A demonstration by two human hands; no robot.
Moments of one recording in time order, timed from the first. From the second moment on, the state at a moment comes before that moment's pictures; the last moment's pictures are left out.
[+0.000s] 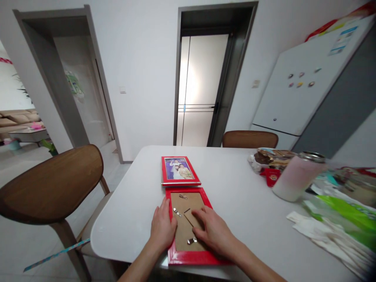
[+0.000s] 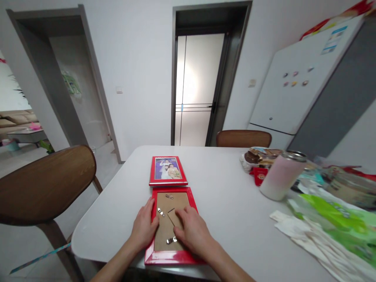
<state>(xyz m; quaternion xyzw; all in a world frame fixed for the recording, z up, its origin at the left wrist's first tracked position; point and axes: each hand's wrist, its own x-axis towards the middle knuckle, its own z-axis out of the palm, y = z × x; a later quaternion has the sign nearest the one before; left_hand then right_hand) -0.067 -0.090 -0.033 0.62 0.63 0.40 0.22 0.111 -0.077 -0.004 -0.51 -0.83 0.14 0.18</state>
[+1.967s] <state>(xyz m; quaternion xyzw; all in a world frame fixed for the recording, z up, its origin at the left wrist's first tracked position) -0.096 -0.160 -0.015 0.68 0.69 0.24 0.06 0.182 -0.050 -0.025 -0.68 -0.71 0.09 0.17</state>
